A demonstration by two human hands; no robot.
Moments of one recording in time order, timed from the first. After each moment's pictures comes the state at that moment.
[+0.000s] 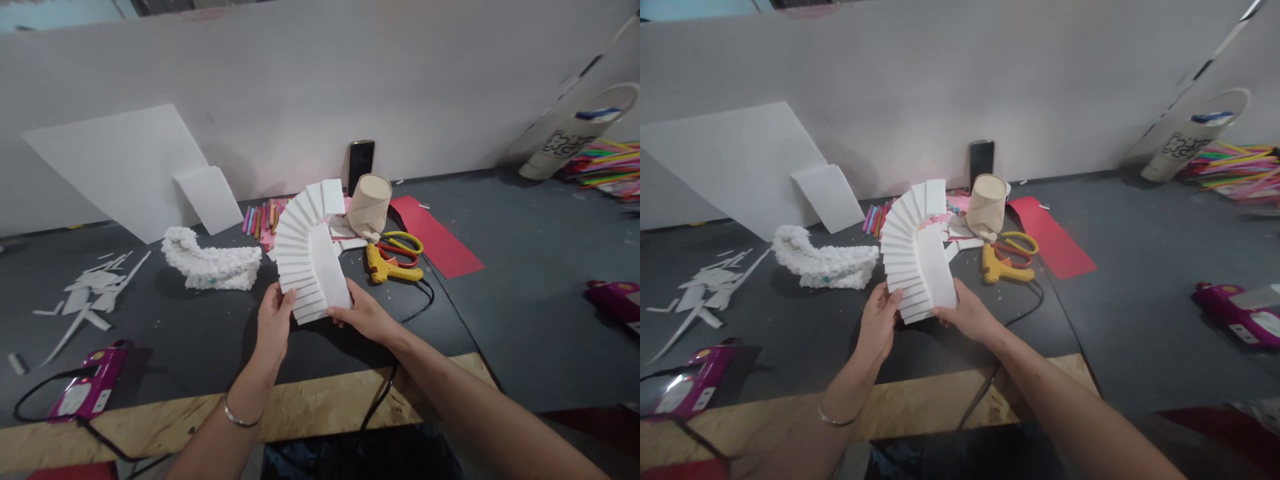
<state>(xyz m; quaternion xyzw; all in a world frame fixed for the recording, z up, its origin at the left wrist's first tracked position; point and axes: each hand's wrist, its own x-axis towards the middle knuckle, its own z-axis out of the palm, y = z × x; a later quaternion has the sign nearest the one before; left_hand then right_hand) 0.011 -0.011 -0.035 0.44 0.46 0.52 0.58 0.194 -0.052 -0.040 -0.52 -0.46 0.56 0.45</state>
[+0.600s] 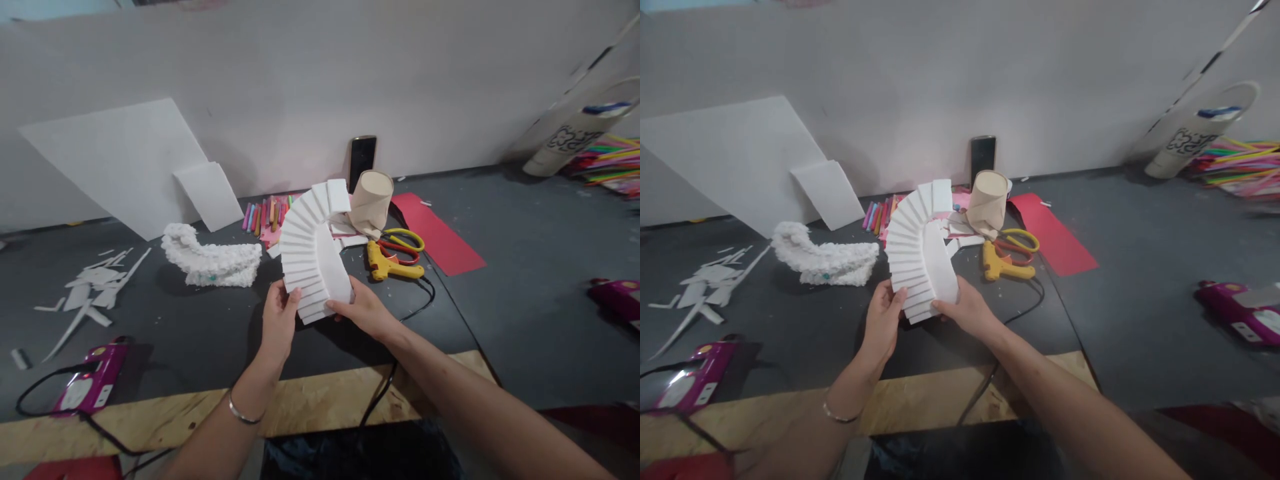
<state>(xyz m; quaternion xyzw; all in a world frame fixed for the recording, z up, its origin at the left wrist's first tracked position) 0.015 -0.016 -0.038 0.47 0.47 0.52 0.55 0.191 -0.050 -0.042 -0.56 -0.43 0.53 0.47</state>
